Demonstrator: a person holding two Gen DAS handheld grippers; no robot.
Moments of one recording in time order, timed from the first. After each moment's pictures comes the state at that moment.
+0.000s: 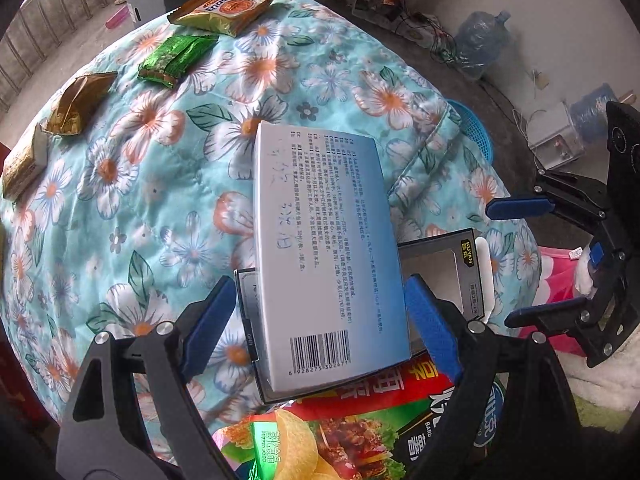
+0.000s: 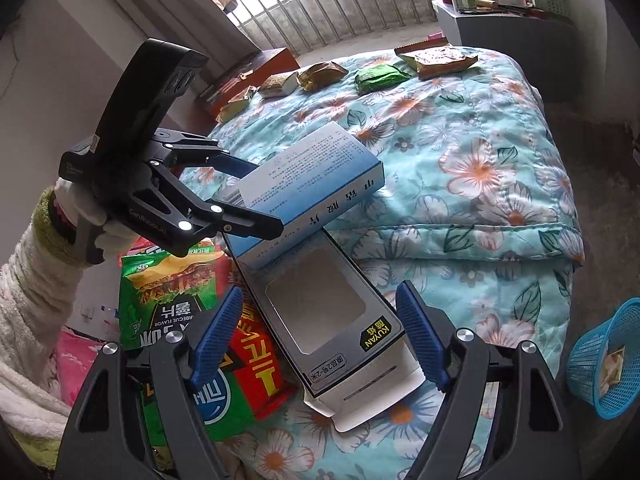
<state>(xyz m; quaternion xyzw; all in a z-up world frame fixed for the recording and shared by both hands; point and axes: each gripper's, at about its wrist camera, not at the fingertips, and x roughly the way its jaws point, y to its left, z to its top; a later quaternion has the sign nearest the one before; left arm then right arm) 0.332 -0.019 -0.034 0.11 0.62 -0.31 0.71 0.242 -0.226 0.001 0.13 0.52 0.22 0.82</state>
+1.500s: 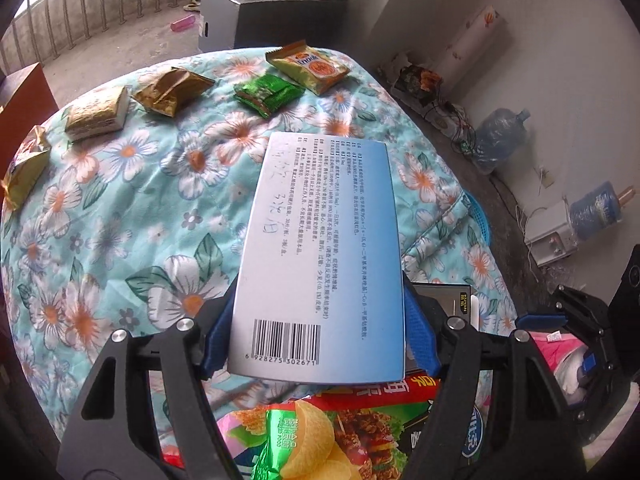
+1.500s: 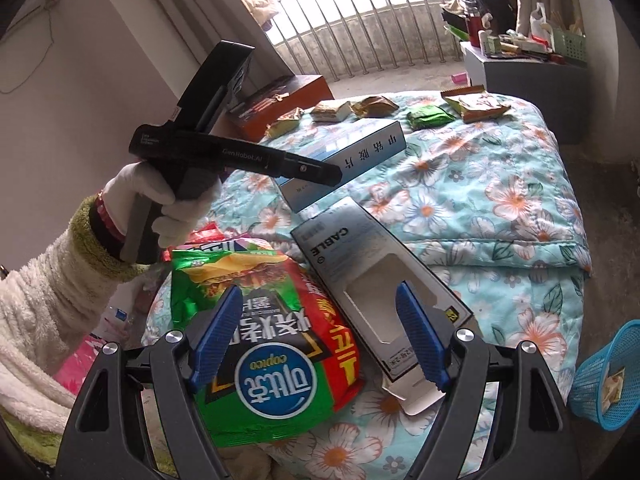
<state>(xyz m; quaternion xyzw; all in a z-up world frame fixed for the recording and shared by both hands) 0.319 0.062 0.003 -0.04 0.54 -0.25 0.80 0.186 -0.177 0.047 0.11 0.45 0.26 0.85</state>
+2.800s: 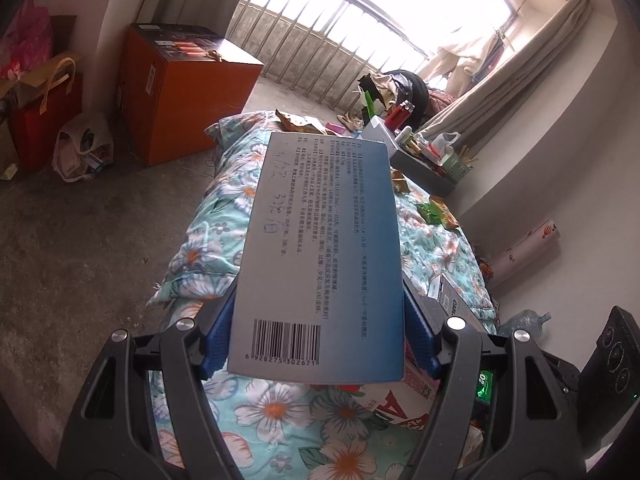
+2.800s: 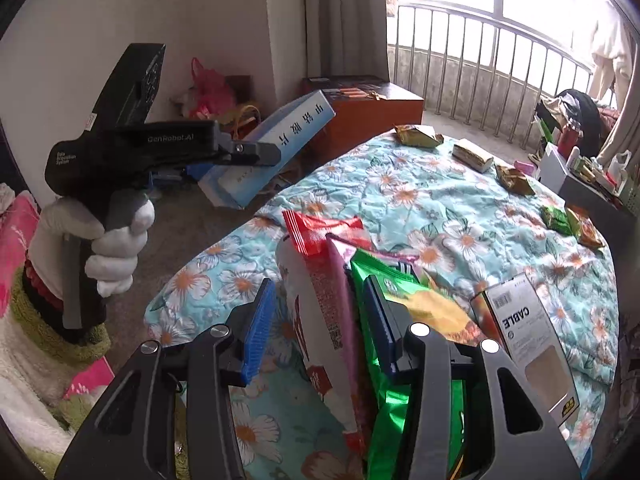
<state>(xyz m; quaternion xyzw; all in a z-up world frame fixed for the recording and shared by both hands) 0.103 0.295 0.000 -0.28 0.34 -0.02 0.90 0.142 0.044 0.053 -0.12 0.38 0.32 0.86</state>
